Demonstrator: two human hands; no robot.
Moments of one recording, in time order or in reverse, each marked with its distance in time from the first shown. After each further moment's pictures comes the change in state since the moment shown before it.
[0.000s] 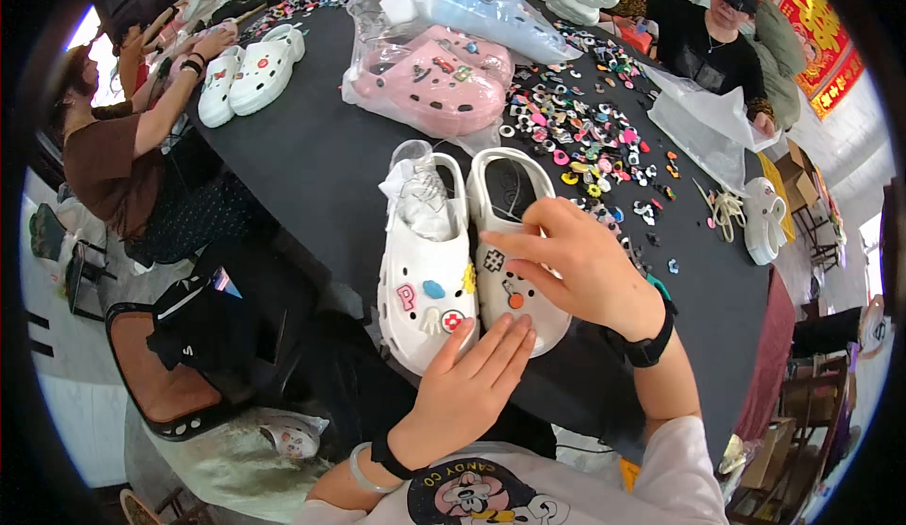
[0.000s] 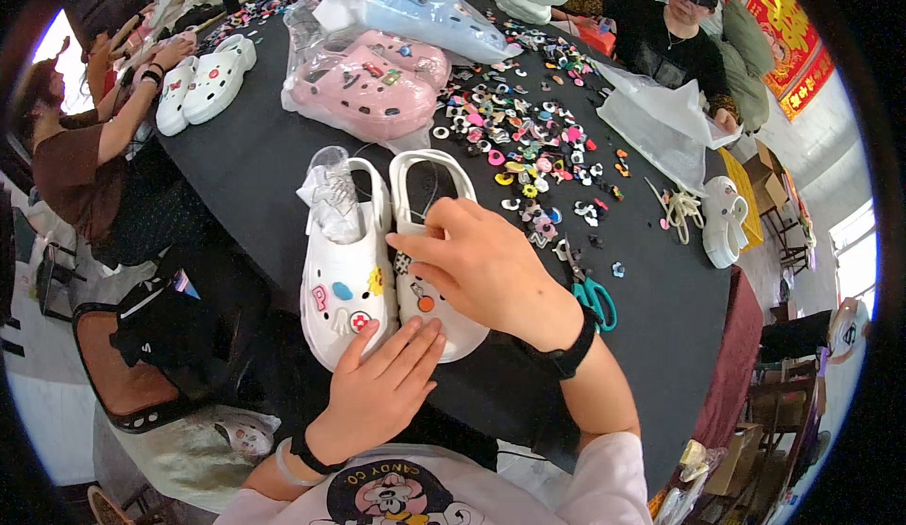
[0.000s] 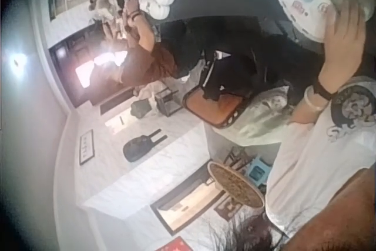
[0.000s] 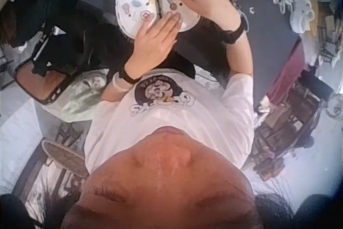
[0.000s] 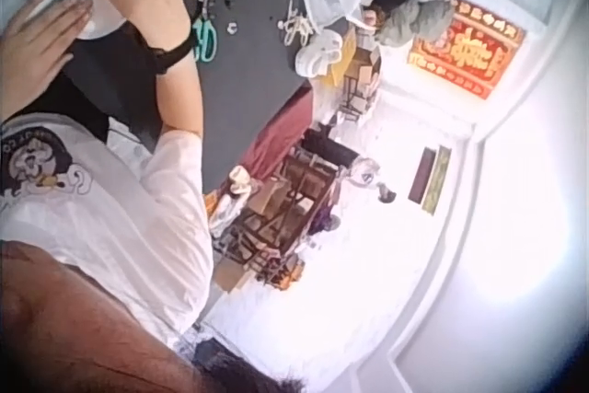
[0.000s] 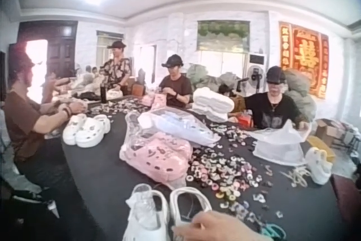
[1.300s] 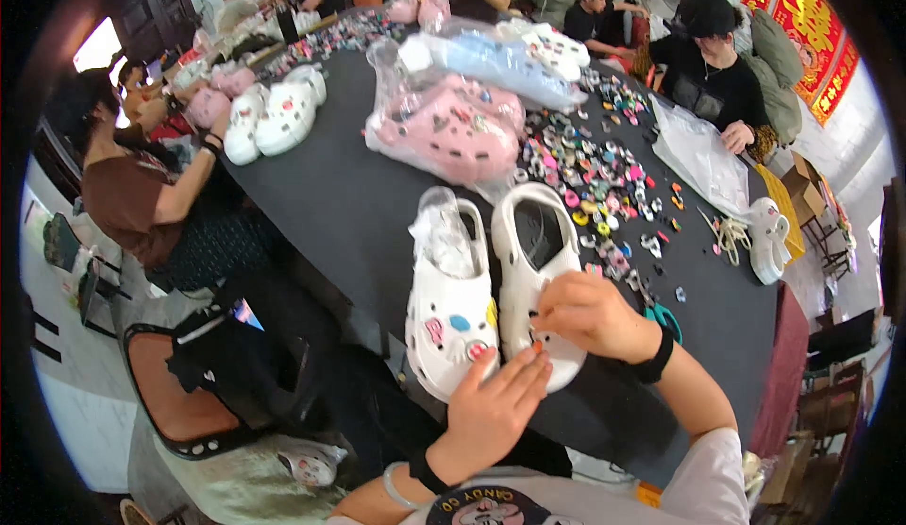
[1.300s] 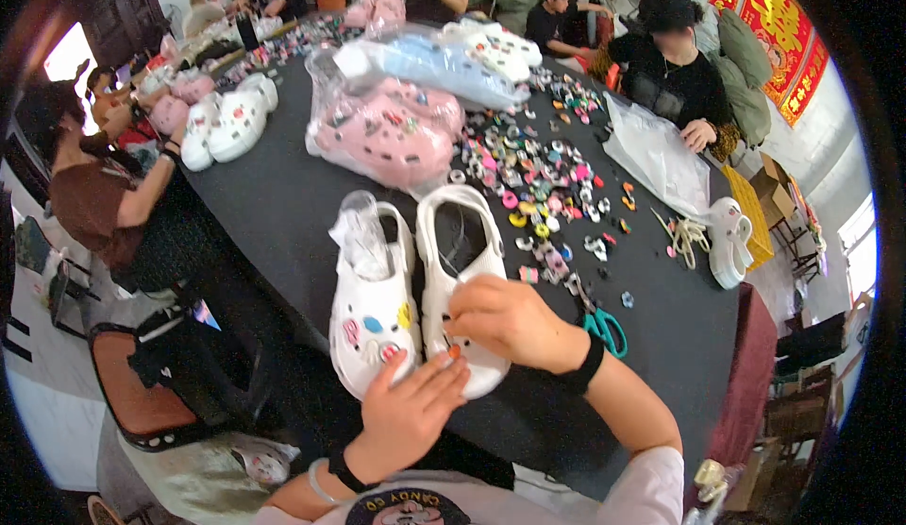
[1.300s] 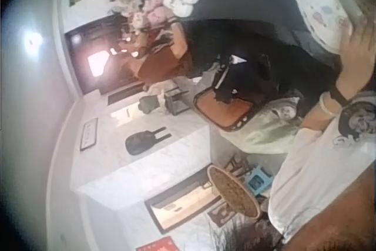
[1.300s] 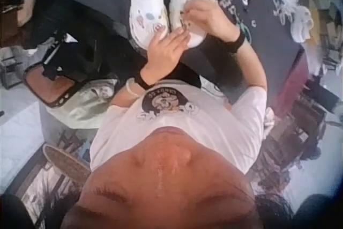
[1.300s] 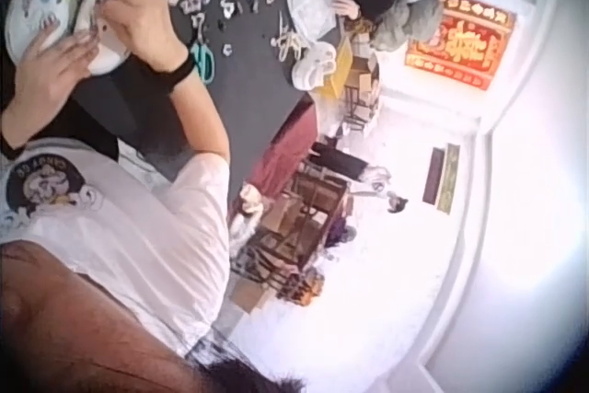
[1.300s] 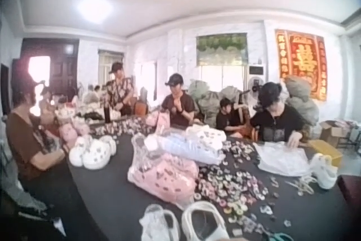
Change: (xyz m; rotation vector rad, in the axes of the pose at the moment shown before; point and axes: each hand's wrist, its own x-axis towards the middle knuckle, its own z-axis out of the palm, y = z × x) left_hand 0.005 0.000 0.006 -0.037 0.124 -0.027; right_hand -0.021 0.022 0.009 0.195 -0.014 -0.282
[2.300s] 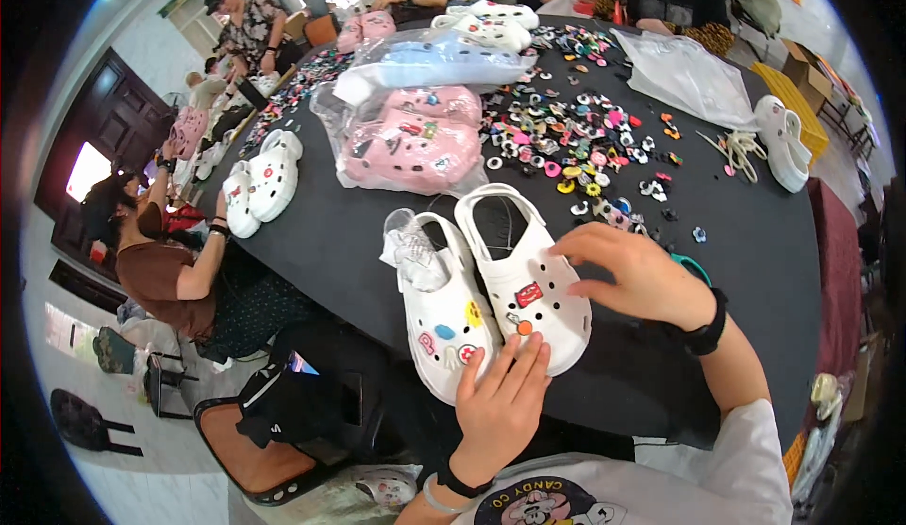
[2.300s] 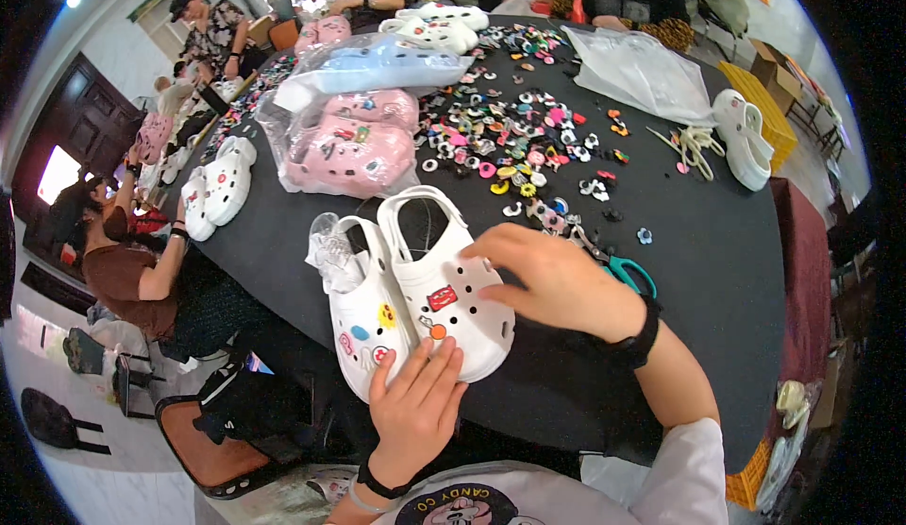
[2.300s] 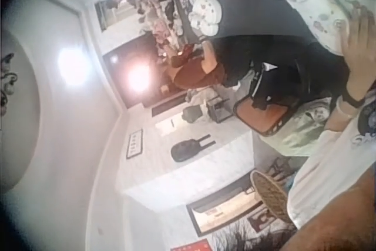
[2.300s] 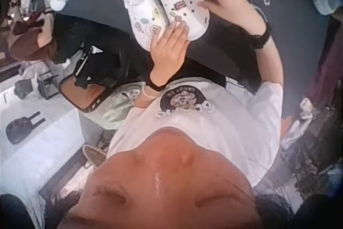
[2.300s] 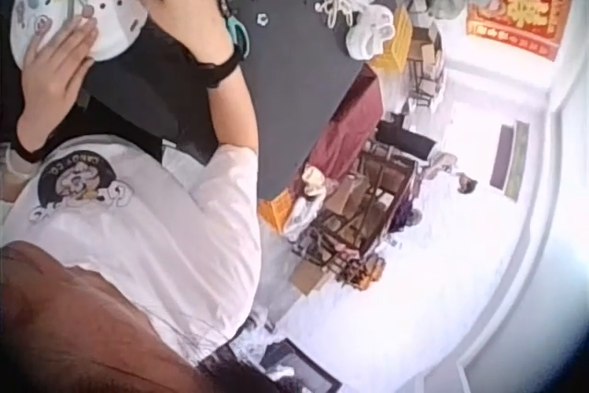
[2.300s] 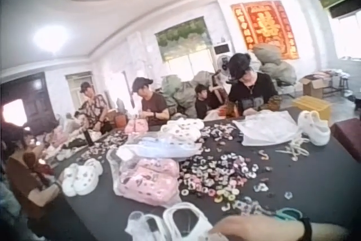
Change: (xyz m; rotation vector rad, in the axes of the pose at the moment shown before) left_hand 0.010 0.002 0.005 0.069 -0.078 -0.023; right_hand -0.037 -0.007 -0.030 0.070 0.149 0.523
